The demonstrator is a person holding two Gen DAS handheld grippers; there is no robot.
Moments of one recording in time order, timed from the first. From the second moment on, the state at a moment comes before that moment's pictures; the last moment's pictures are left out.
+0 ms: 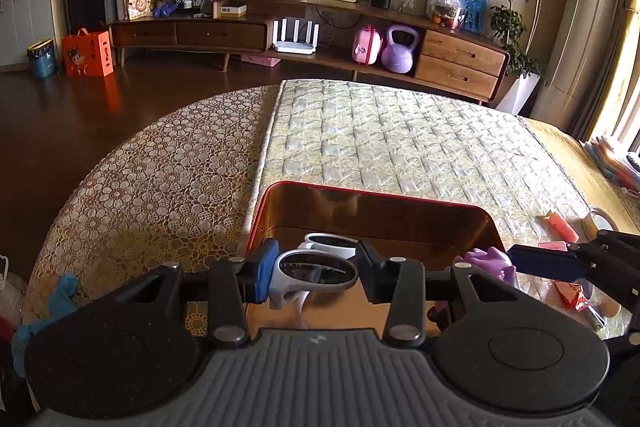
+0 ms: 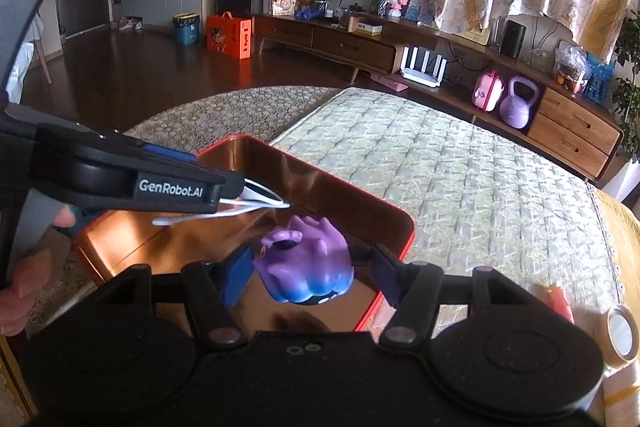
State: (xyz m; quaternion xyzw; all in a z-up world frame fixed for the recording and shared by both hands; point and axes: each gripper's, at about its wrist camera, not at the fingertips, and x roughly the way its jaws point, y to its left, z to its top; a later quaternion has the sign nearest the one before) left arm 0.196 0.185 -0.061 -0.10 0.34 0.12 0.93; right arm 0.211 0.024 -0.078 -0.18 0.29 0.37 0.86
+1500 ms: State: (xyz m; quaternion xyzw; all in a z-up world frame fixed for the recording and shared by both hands) left arm 0.155 0.149 -0.038 -0.08 0.34 0.10 0.93; right arm 0.167 -0.045 -0.043 -0.11 0.28 0.37 0.88
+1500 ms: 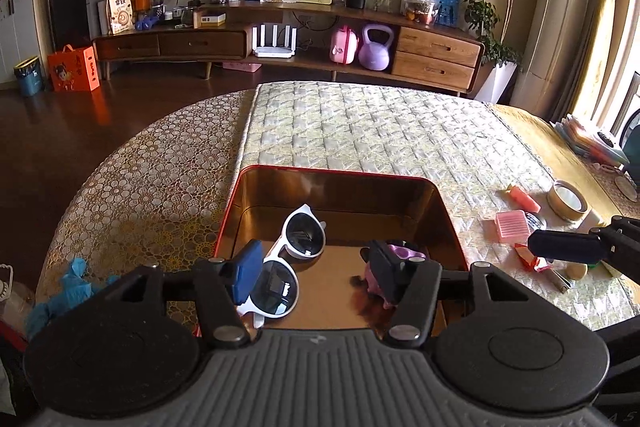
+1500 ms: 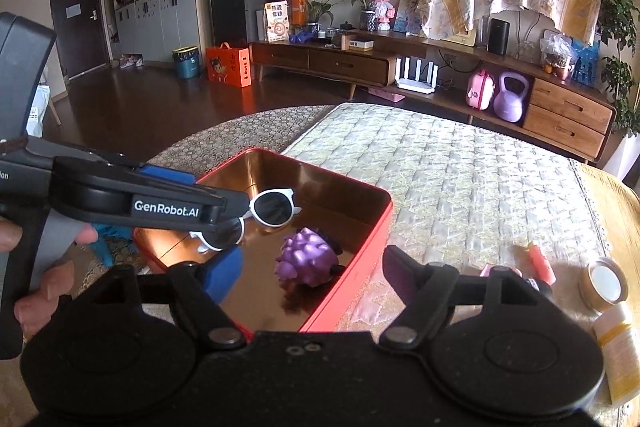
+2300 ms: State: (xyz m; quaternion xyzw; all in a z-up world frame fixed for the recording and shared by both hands) left arm 0.119 0.057 -0.020 -0.08 0.33 0.02 0.94; right arm 0.130 -0.168 -0.030 0.01 0.28 0.30 0.91
